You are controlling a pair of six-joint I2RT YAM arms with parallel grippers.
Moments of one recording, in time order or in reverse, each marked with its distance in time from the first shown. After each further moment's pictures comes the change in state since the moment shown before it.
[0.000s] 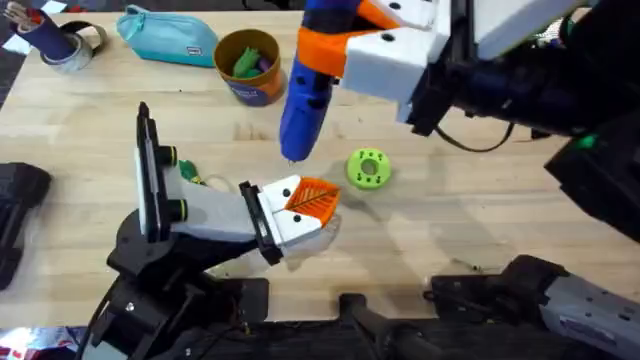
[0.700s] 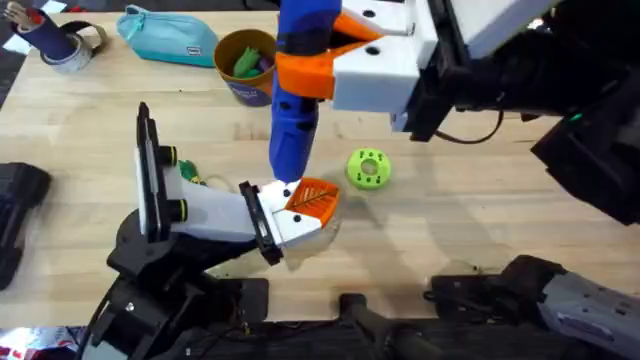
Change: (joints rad) left arm 0.000 0.000 0.000 0.000 0.000 0.000; right arm 0.001 0.067 0.048 0.022 -0.199 0.000
